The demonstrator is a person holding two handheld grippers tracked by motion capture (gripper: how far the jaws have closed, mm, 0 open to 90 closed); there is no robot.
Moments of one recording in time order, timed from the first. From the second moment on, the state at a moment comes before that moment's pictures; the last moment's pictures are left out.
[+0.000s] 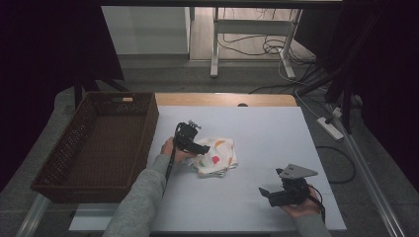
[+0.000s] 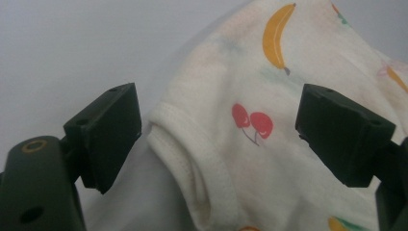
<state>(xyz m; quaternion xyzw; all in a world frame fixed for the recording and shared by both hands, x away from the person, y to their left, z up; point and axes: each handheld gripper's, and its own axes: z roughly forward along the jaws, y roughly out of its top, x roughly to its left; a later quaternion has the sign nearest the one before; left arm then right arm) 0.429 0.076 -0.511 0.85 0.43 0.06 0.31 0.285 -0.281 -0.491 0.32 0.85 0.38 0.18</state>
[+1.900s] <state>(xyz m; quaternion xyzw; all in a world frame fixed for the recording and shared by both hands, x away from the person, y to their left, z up) 0.408 0.079 -0.480 0.86 0.35 0.02 0.36 0.284 -0.283 -0.489 0.33 0.84 0.39 0.19</state>
